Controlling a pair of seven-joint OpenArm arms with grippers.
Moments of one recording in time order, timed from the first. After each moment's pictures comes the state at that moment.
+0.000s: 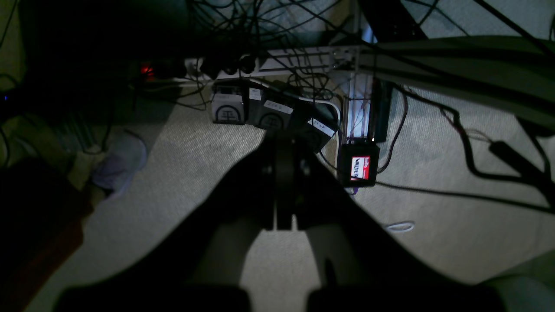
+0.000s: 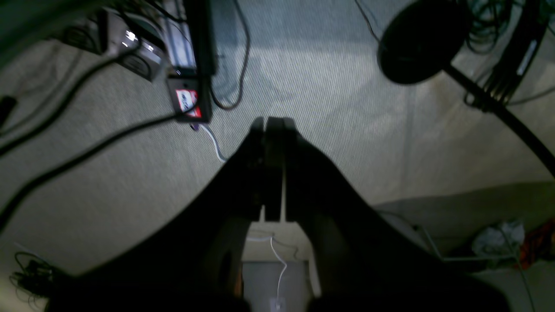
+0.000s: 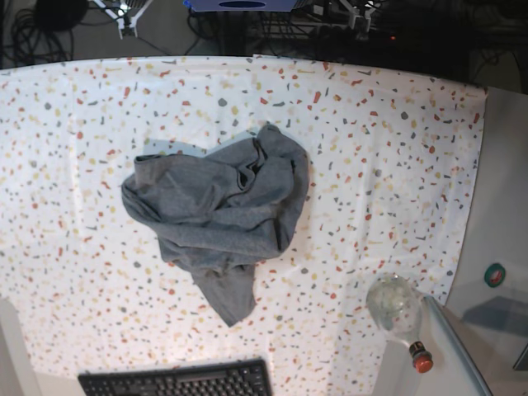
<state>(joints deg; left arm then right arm) 15.2 -8.9 8.0 14.2 -6.6 -7.2 -16.4 -10.1 4.4 -0.8 11.3 -1.6 0.4 -0.2</state>
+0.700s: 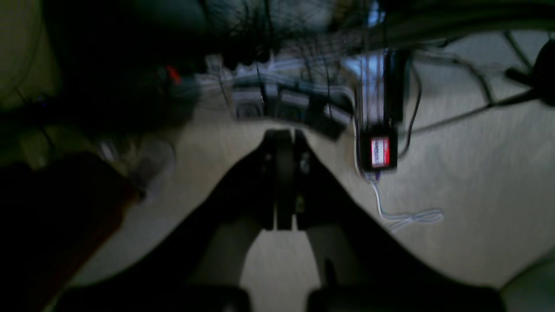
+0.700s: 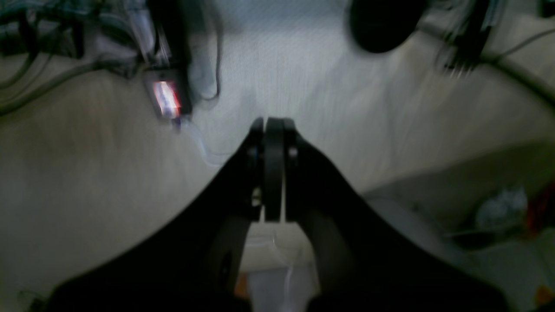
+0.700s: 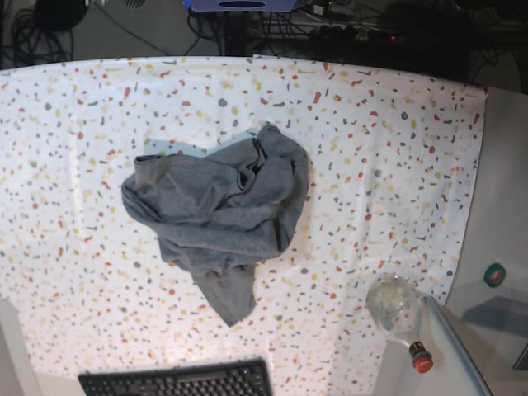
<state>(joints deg) 40.4 -15.8 2.9 47.6 -6.7 -7.3 -15.7 -42.3 3.5 9.1 64.1 -2.2 -0.2 -12.9</state>
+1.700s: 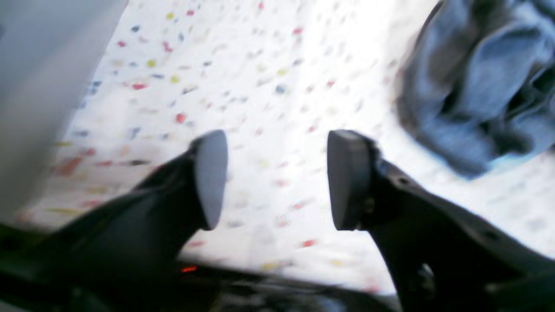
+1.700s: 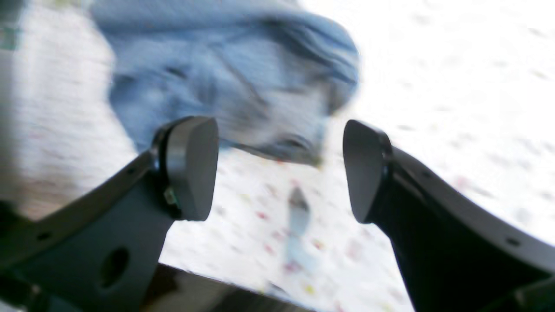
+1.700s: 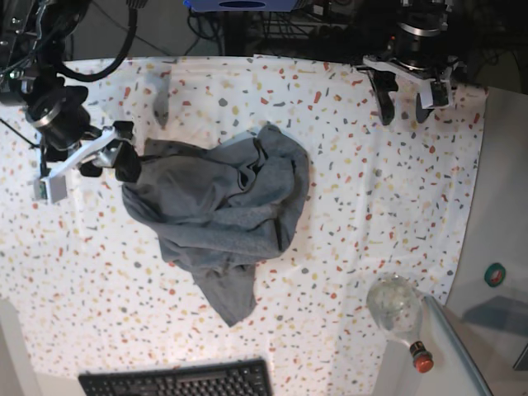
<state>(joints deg) 43.0 -1.2 -12.7 108.9 -9.9 -7.0 8.6 -17.5 -2.7 23.8 110.8 33.7 18.3 -59.5</state>
